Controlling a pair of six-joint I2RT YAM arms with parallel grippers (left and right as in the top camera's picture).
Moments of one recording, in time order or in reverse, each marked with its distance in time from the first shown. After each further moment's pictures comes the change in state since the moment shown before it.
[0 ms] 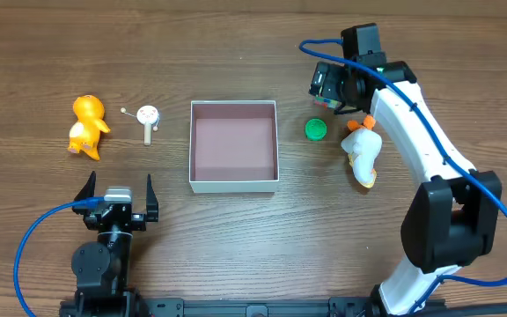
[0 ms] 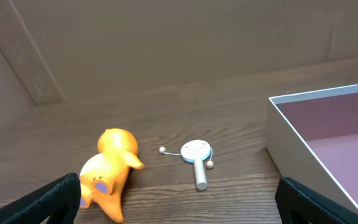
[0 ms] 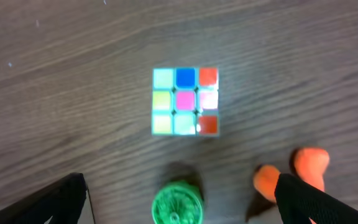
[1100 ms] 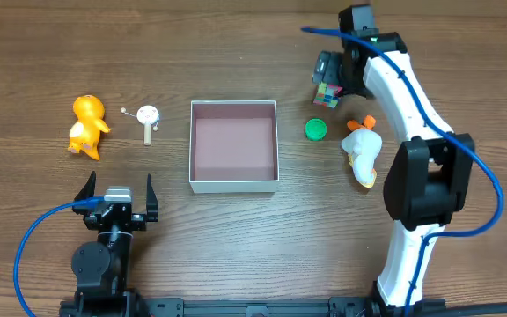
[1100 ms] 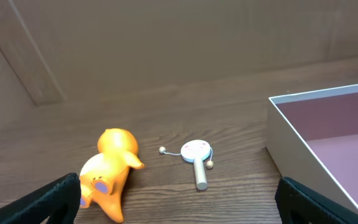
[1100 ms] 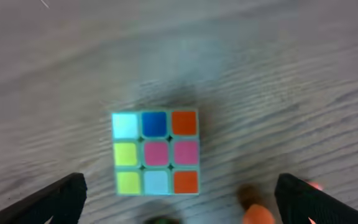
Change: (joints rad) left arm 0.000 0.000 0.000 0.000 0.000 0.000; right arm -0.035 0.277 0.332 -0.203 0.042 -0.008
